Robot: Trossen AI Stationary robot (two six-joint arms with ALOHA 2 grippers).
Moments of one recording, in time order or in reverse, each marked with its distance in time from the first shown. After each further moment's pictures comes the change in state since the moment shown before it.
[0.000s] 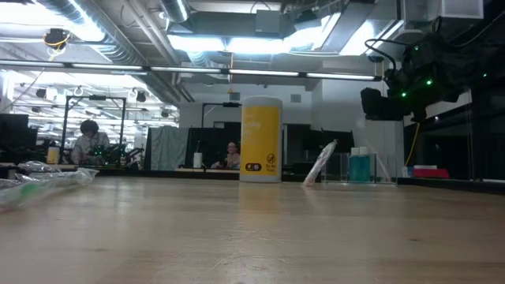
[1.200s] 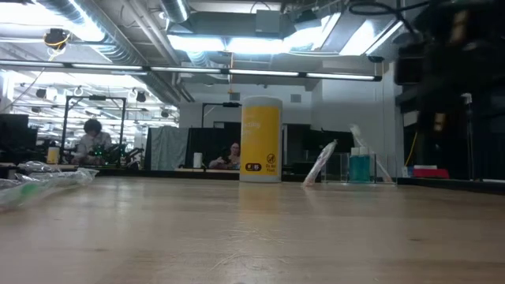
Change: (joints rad) left arm 0.000 -0.183 0.000 -0.354 0.025 0.097; right arm 0.937 -0.365 0.000 -0.801 -0.618 0.719
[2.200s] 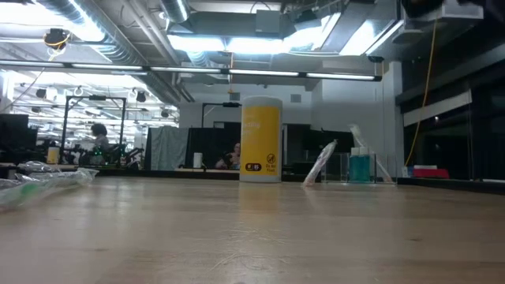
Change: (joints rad) left arm 0.000 -0.027 0.000 -0.099 0.065 0.029; right arm 0.571 0.591 0.917 -0.976 0.292 -1.044
